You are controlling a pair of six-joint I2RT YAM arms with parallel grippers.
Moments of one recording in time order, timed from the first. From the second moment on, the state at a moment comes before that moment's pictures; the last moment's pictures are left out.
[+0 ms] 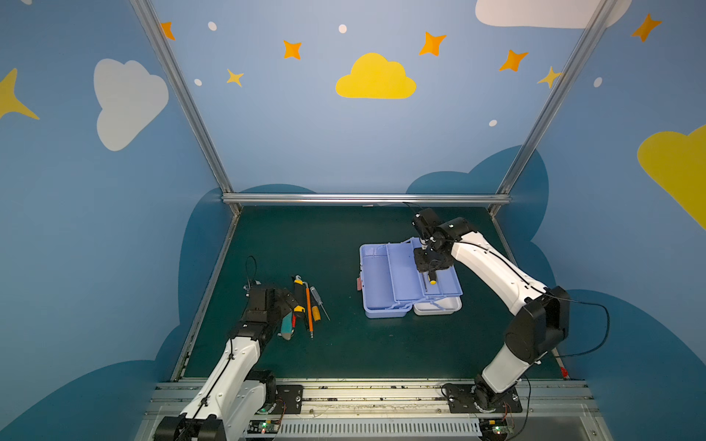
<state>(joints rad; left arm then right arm) -0.05 0.87 0.36 -0.30 -0.06 -0.74 0.58 1.69 1.60 -1.19 0.18 0.34</state>
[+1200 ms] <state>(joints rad) -0.03 0.80 0.33 -0.31 -0.10 -0.75 1.03 2.53 2.26 -0.93 -0.19 0.21</state>
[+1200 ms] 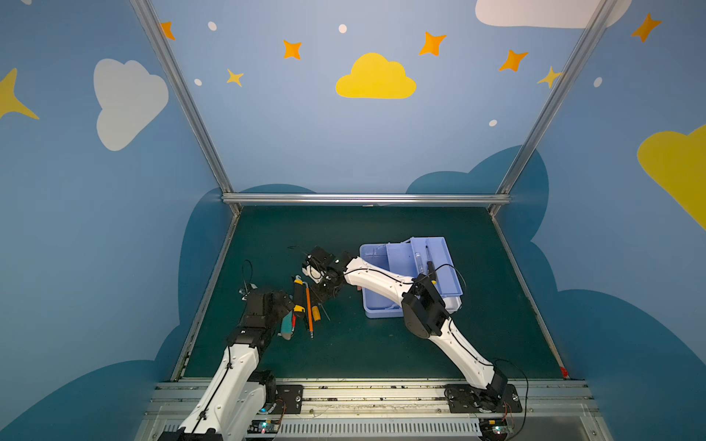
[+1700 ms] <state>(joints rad) -0.03 0.79 0.33 -0.31 -0.10 -0.75 1.05 2.55 2.28 -0.90 -0.01 0.16</state>
